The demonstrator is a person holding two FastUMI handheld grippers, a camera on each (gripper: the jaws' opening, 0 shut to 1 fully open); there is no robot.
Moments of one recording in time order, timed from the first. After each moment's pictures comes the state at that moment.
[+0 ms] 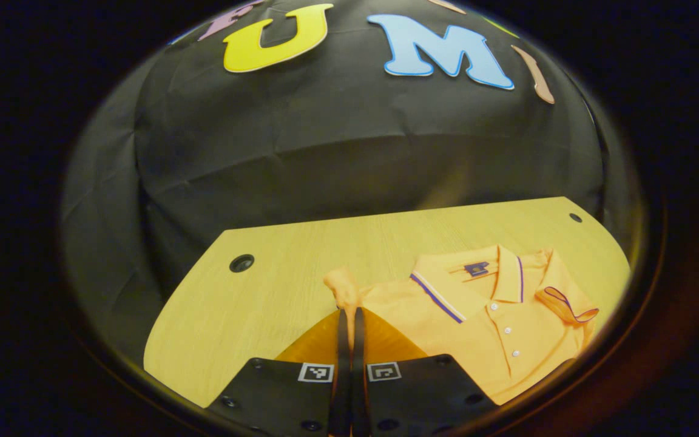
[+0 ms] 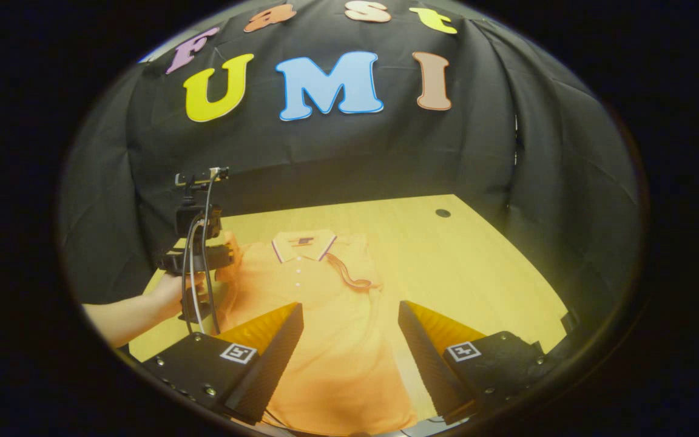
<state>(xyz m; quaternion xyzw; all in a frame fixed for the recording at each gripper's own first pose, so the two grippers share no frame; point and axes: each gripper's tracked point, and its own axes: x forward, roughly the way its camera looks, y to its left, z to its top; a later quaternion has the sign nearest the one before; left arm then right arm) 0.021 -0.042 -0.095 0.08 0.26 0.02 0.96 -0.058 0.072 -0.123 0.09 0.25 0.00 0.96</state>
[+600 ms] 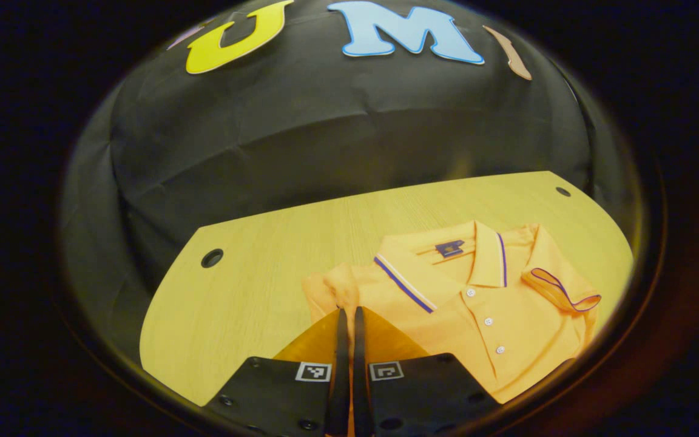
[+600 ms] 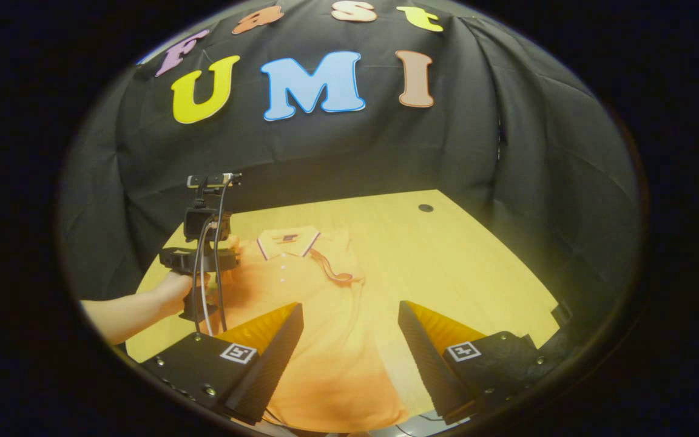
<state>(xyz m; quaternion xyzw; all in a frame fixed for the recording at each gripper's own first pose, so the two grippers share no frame) 0.016 -0.084 -0.130 0.11 0.31 -0.02 0.94 -0.073 0.053 -0.132 0.10 0.26 -0.02 0.96</state>
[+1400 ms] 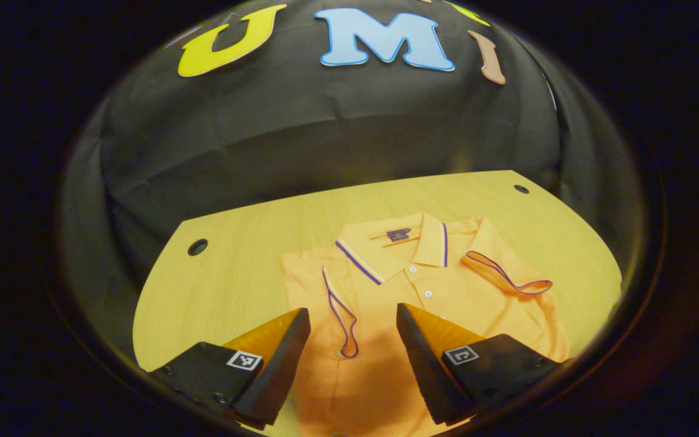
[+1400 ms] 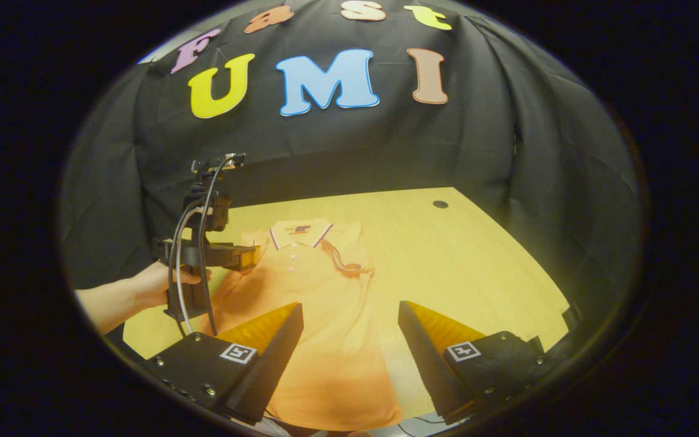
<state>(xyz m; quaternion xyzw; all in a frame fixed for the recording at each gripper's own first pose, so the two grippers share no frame) -0.062 -0.111 -0.098 0.09 0.32 -0.07 0.94 -0.083 0.055 -0.156 0.08 0.25 0.04 0.96</state>
